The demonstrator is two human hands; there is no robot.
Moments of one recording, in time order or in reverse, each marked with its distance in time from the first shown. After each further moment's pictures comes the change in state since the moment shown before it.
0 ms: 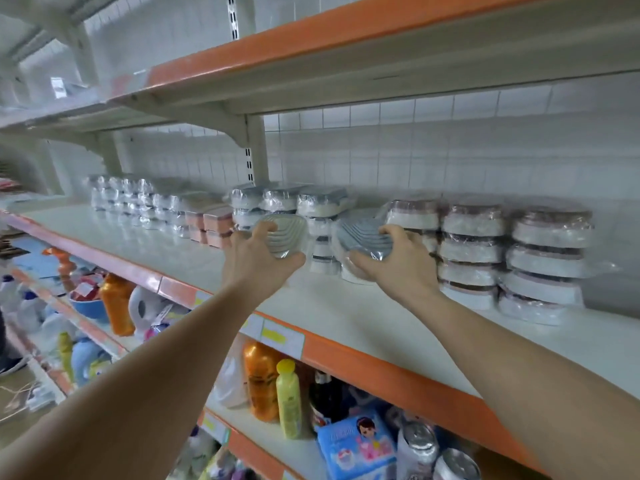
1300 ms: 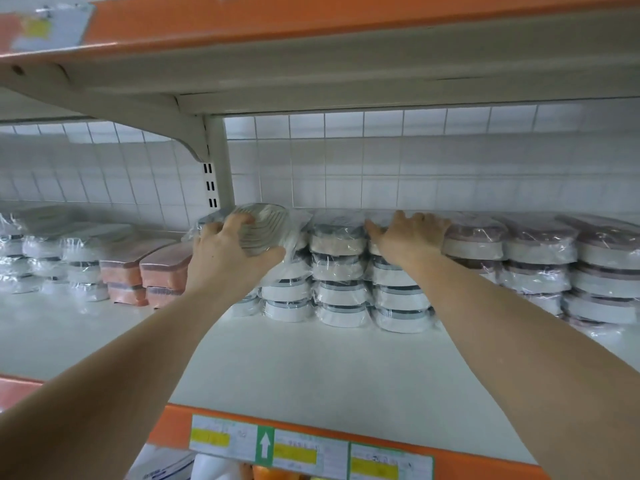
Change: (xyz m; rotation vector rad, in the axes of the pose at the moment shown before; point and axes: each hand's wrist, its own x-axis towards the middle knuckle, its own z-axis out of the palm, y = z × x) left_hand 0.215 -0.095 0.001 -0.178 -0.163 0.251; right_hand 0.169 -0.056 0.090 -0.926 0.023 0.418
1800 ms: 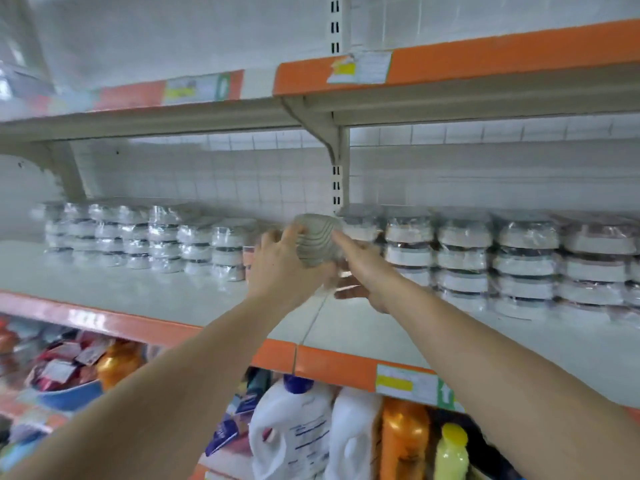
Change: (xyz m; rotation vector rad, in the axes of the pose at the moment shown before) left_hand -0.031 -0.119 -0.121 -0.005 -0.053 0.023; right_hand -0.169 -0.232 -0.041 1.487 -0.536 -0.115
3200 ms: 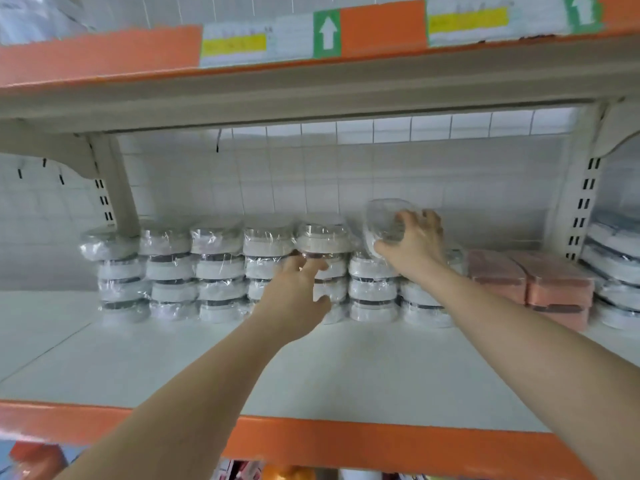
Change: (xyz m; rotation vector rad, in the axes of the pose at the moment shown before) left_hand 0.250 -0.414 -0.167 0.159 -0.298 0.325; right_hand 0.268 -0.036 0.358 -0.903 0.650 -0.183
